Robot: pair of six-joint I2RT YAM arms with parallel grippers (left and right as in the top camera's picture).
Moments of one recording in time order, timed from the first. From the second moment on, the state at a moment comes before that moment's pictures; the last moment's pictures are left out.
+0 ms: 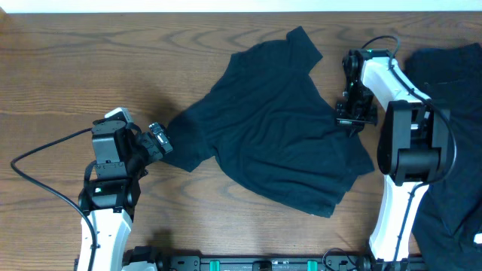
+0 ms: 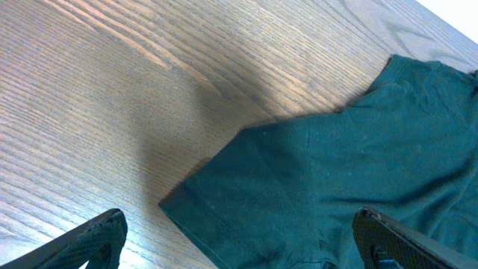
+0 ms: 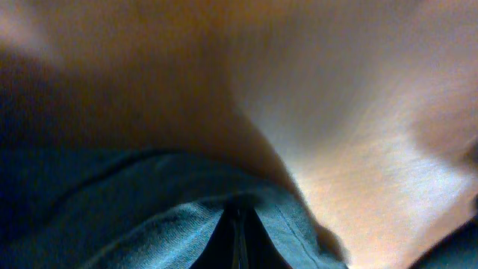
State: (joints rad) left arm 0.08 0.98 0.64 -0.44 0.07 -0.44; right arm 0.04 2.27 1.69 -1.25 0.06 0.26
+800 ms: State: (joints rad) left arm 0.08 0.98 0.64 -0.44 0.07 -0.44; right arm -0.05 2.28 1.80 -1.04 0.09 0.18
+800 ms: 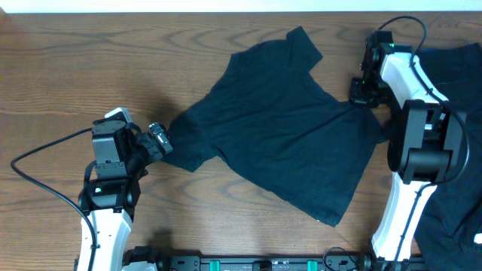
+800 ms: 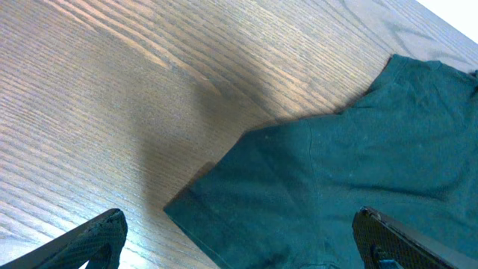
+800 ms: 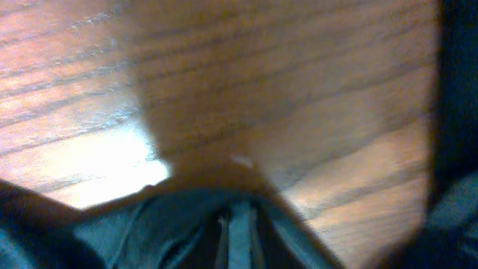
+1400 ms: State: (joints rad) left arm 0.08 1.00 0.64 -0.34 0.15 -0.41; right arm -0.06 2.11 2.17 -1.32 0.09 0.17
